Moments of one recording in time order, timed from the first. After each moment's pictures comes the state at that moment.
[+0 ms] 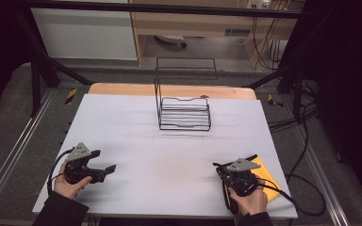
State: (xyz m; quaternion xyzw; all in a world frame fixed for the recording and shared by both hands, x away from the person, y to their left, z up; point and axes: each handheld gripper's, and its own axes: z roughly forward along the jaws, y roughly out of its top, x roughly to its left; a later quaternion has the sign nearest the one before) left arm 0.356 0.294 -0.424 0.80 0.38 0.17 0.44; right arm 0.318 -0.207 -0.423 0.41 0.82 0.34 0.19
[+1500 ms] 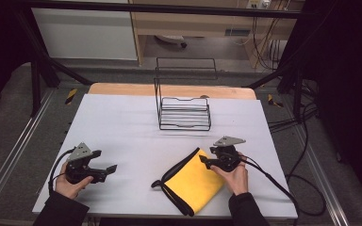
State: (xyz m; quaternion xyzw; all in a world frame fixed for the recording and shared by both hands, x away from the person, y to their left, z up) left arm 0.357 0.292 -0.425 0.80 0.38 0.16 0.43; right arm 0.393 -0.174 -0.424 0.42 0.81 0.39 0.15
